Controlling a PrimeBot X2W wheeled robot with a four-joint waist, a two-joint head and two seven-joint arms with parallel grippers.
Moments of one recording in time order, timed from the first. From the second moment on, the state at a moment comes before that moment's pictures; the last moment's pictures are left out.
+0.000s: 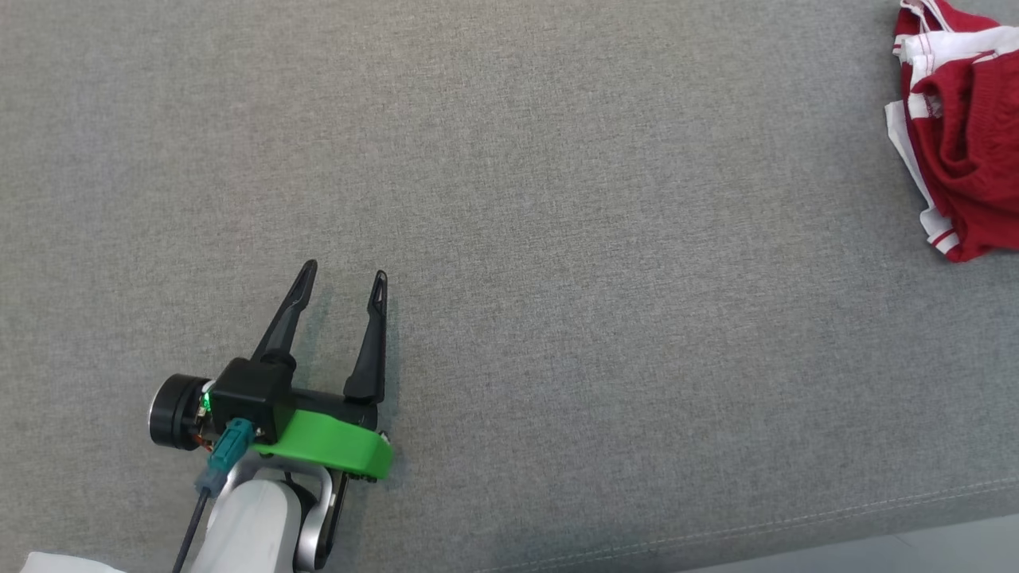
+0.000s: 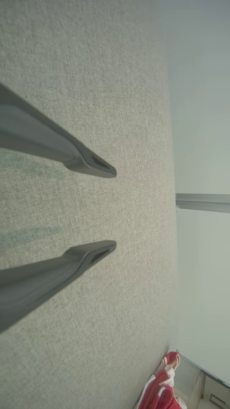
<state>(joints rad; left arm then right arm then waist) -0.22 0.12 -0.27 0.11 -0.20 -0.03 -0.20 -1.07 -0.64 0.35 1.09 0.34 0.13 -0.15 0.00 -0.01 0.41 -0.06</state>
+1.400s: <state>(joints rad) -0.05 0.07 -0.06 0.25 -0.31 0.03 -0.26 -0.31 -0.10 0.12 0.40 0.28 0.13 -0.26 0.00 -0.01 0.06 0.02</state>
